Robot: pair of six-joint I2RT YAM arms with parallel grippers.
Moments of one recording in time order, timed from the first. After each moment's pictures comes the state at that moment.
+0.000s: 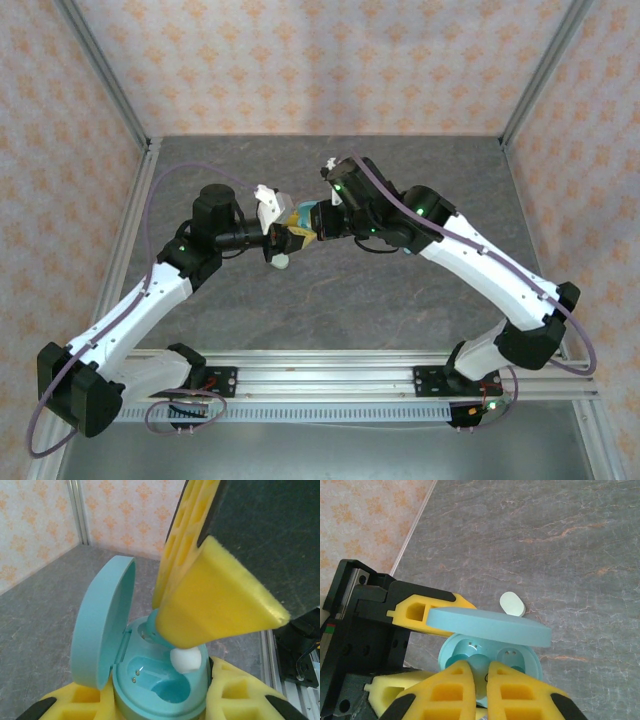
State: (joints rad) left arm -0.44 1.09 0.92 -0.15 0.73 0.17; right arm 0.94 1.48 1.75 -1.01 0.04 0.62
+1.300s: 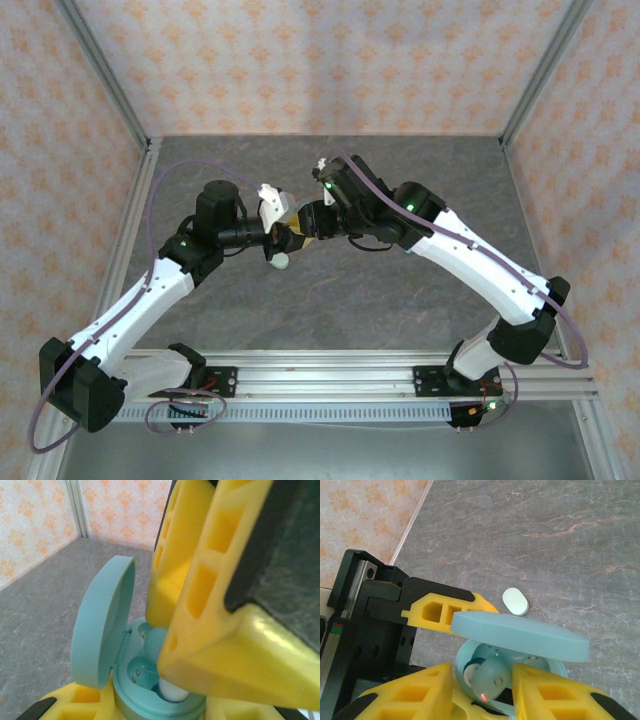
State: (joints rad) left arm -0.44 1.12 0.96 -0.21 0.72 0.22; right arm 0.95 1.53 1.80 -1.04 0.02 0.60
